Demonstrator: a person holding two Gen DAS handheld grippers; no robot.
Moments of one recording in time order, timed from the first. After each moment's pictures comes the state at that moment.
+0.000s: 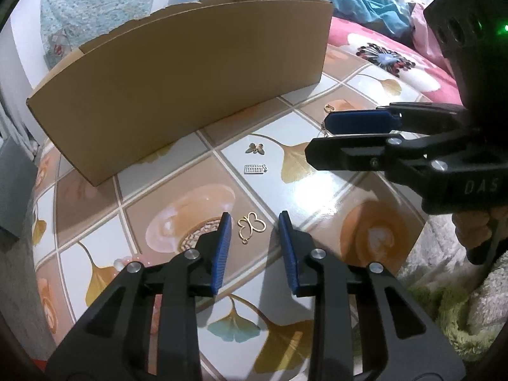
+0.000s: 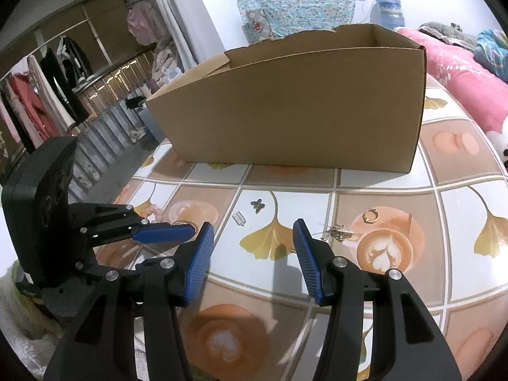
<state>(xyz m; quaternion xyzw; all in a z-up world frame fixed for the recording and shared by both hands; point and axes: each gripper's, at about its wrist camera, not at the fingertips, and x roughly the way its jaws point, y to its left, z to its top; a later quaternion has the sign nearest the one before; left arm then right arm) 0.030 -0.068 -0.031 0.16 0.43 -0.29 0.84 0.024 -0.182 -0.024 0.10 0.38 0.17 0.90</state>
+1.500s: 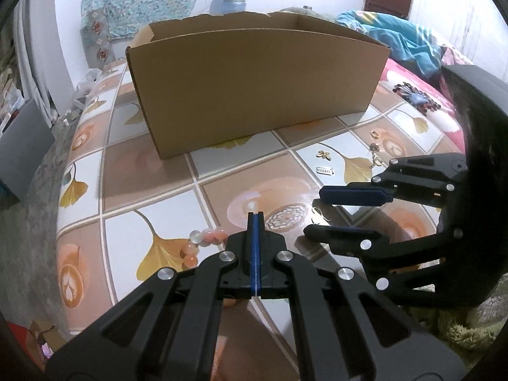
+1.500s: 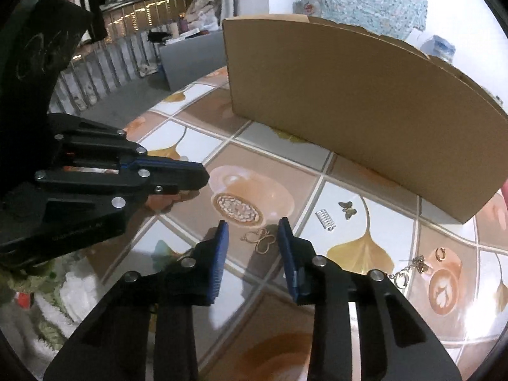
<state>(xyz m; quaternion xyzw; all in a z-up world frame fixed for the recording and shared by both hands) 0.036 0.000 -0.020 0.08 0.42 -0.24 0.87 0.026 -0.084 -0.037 -0.08 0.41 0.20 0.89</state>
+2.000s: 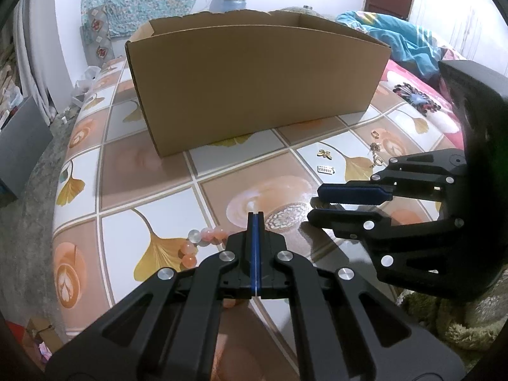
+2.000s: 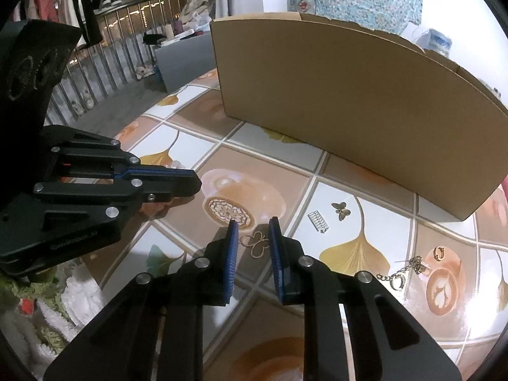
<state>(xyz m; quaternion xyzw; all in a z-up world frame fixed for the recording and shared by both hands) 0.039 0.001 -0.024 0.07 0.42 -0.24 0.87 0.034 -0.090 -0.035 -0.07 0.42 0.20 0.88</state>
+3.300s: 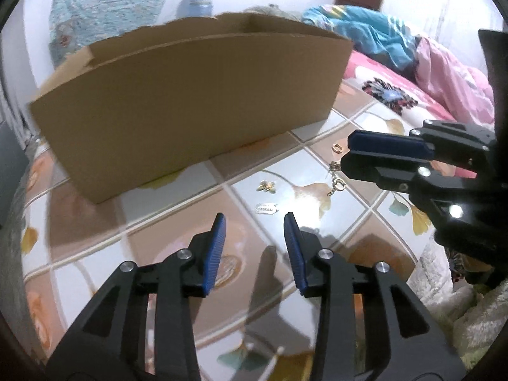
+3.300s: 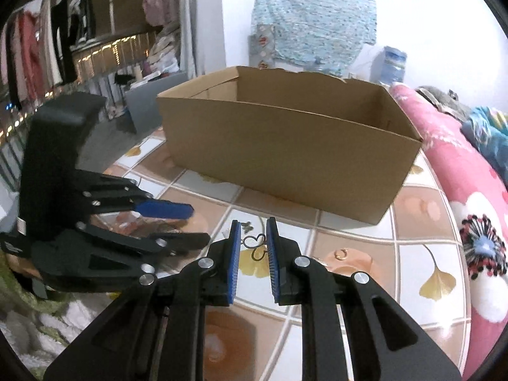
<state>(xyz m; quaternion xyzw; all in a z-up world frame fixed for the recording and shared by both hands) 0.055 -0.064 -0.025 0.10 0.41 -0.31 0.85 0.001 -0.162 0.017 -0.03 0.34 0.12 0.93</state>
